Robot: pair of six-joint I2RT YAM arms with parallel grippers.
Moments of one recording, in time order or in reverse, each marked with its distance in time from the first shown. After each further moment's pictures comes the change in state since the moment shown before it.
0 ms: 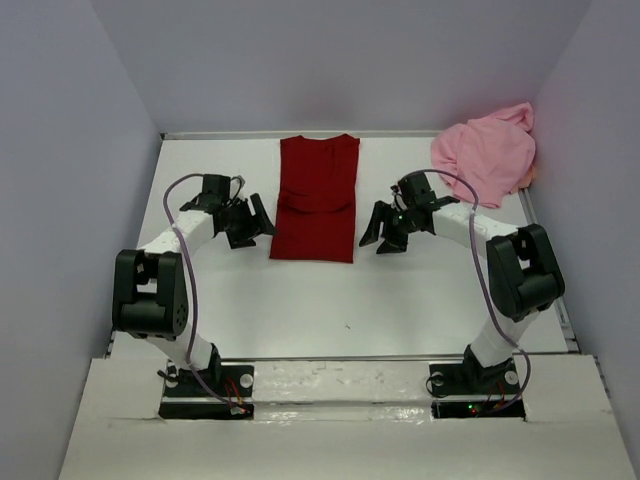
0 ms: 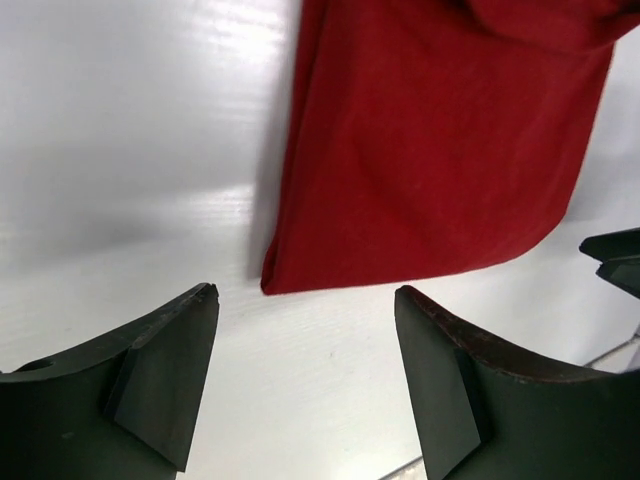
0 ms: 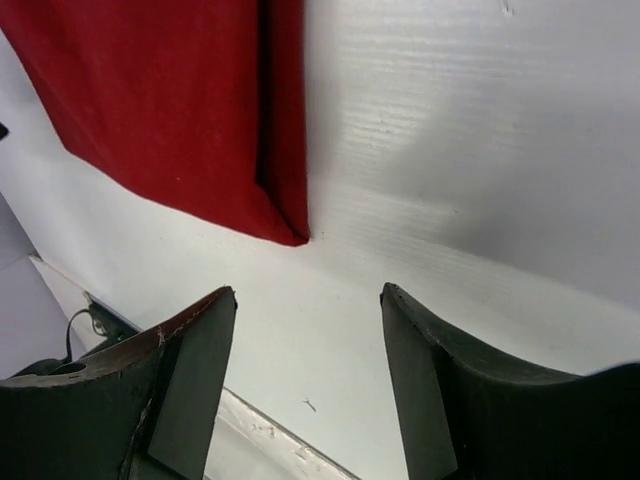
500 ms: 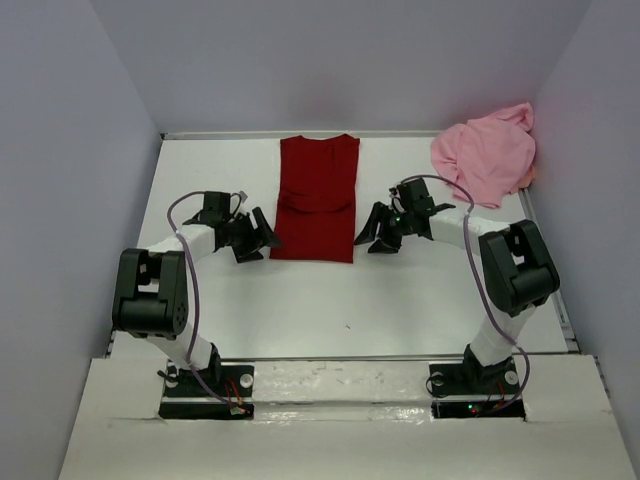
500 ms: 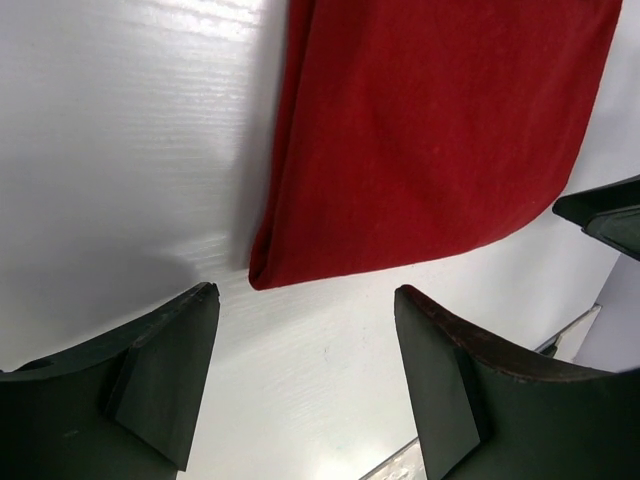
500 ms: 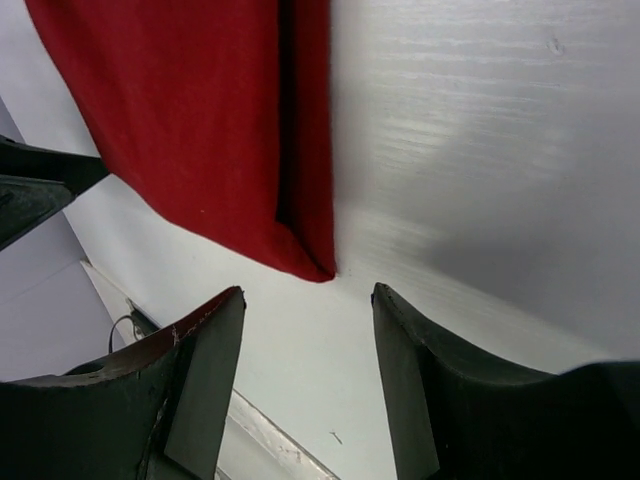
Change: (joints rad) left arm 0.021 0.002 -0.173 0.163 0.119 -0.057; right arm 0.000 0.036 -0.076 0.192 -0.070 0.107
